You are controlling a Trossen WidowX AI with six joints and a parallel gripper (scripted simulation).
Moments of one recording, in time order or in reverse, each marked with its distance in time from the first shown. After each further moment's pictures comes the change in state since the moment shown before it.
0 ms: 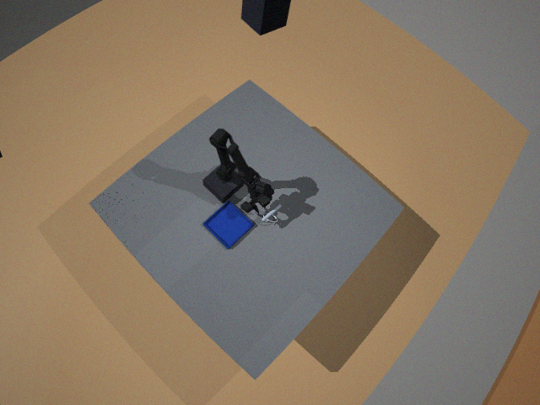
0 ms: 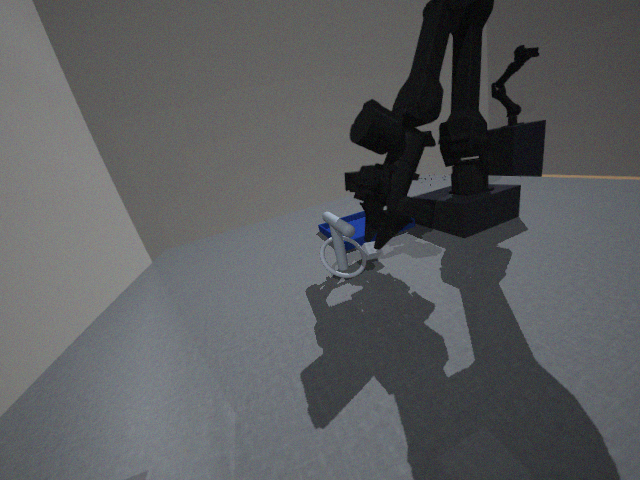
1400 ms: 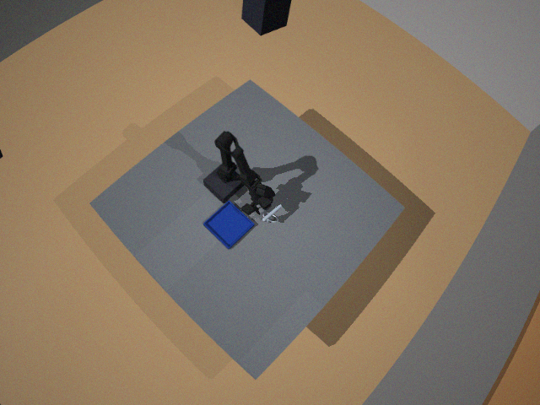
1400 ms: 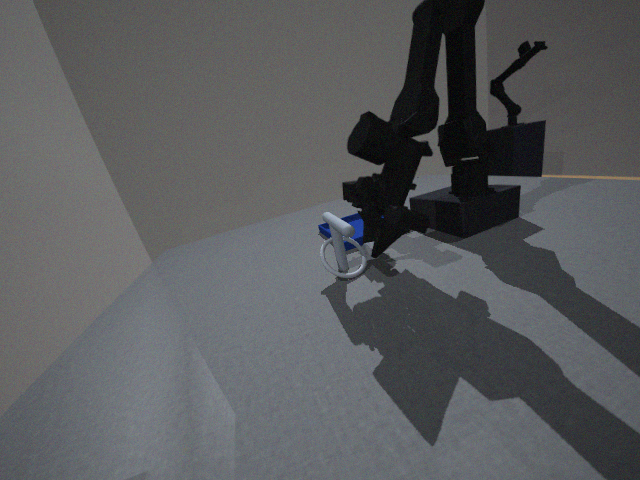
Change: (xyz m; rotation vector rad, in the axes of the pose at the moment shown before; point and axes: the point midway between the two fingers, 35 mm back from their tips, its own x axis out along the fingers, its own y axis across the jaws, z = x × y) arm 0.017 -0.001 -0.002 0.000 0.001 -0.001
